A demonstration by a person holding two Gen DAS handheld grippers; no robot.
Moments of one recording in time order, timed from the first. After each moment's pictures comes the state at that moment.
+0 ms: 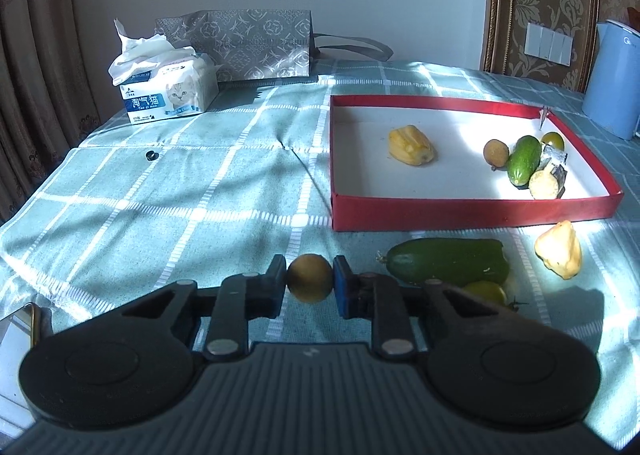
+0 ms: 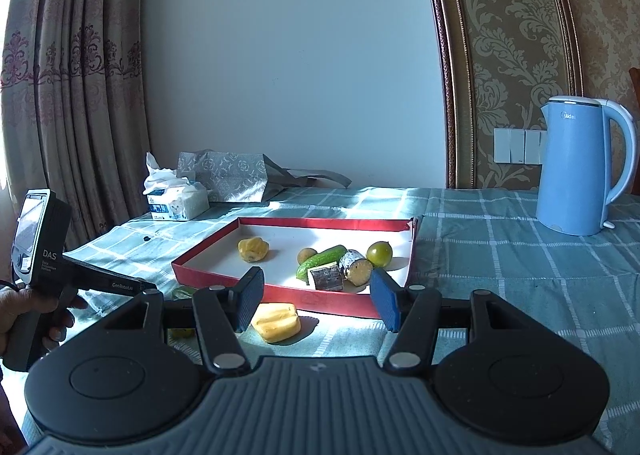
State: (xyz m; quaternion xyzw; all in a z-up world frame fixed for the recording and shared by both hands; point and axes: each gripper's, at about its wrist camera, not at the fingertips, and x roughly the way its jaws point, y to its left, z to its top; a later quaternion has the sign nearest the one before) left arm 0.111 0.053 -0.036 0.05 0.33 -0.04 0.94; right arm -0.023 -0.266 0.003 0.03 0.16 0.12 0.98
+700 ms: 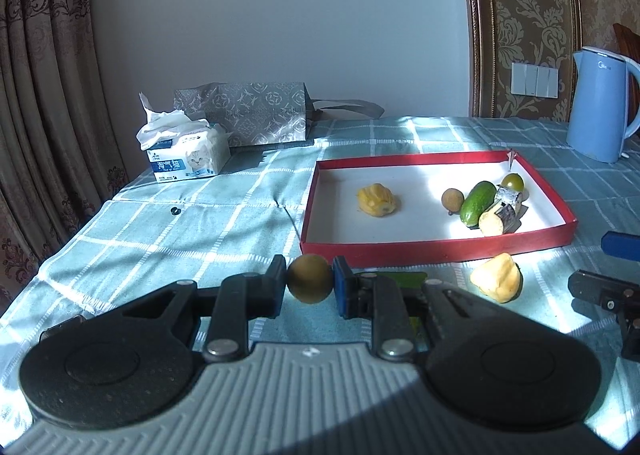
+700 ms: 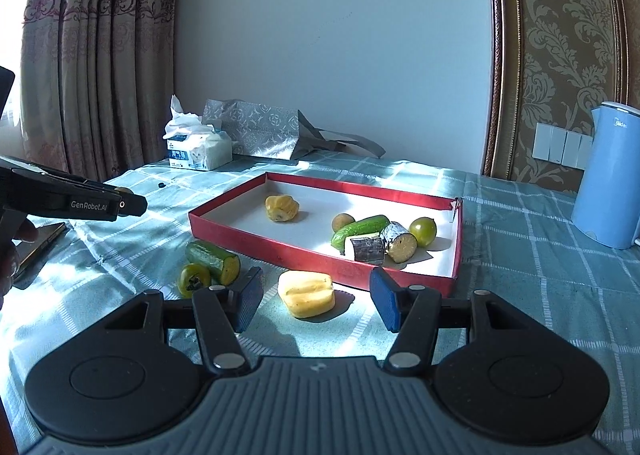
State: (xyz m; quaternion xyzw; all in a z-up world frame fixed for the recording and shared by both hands) left arm 0.047 0.009 0.011 0.07 0.25 -0.01 0.96; right arm 0.004 -0.222 -0.020 -0.04 0.20 0.15 0.97
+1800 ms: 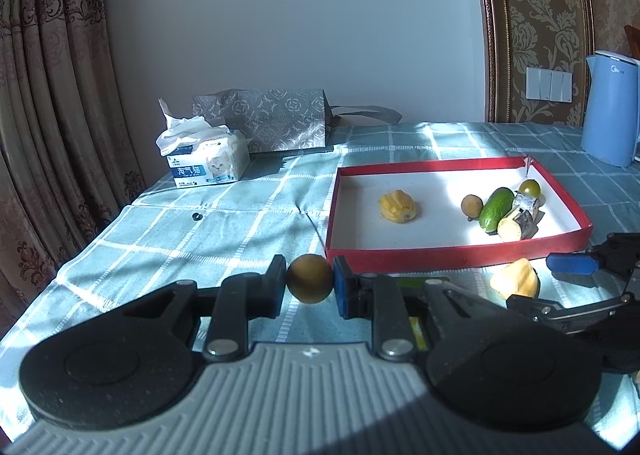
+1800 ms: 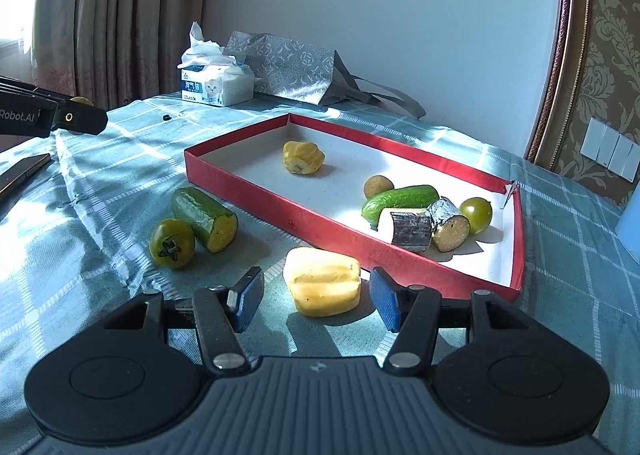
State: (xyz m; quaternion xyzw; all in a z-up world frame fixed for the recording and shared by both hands) left arm 0.044 0.019 0.016 0.07 0.25 0.01 0.97; right arm 0.071 -0.189 -0.054 -0.11 0.26 0.18 0.94
